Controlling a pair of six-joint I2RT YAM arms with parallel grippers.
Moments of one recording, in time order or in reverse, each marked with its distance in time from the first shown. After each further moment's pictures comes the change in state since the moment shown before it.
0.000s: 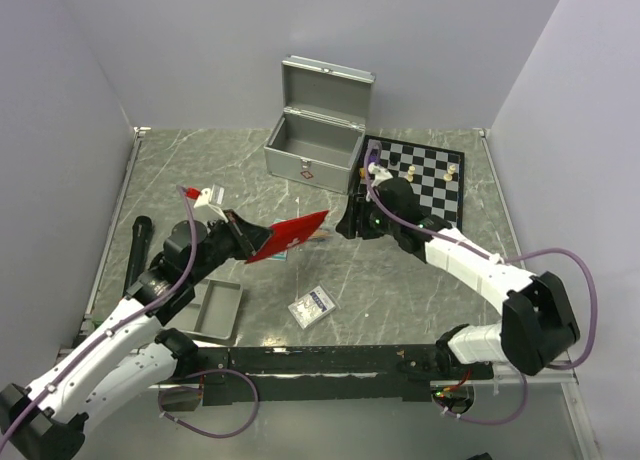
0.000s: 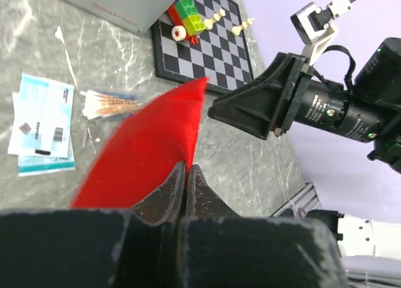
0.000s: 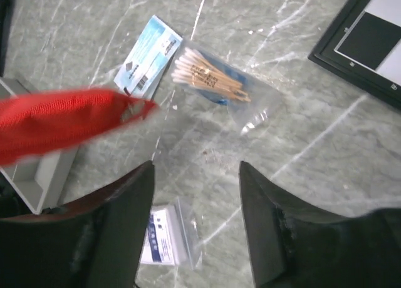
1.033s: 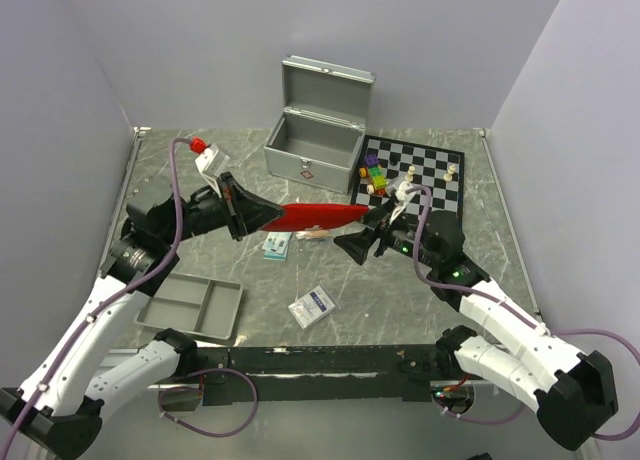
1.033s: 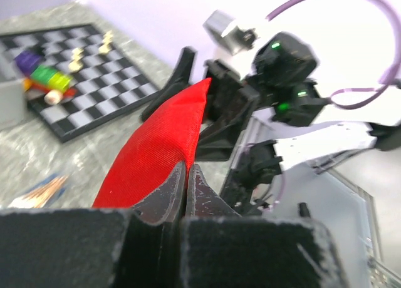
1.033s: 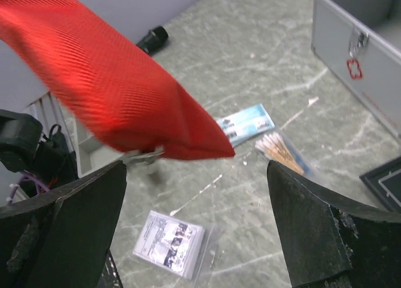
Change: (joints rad) left arm 0.130 0.136 0.406 -0.063 0.619 0.319; right arm 0.000 -0.460 -0.292 0.383 -0.269 -0.192
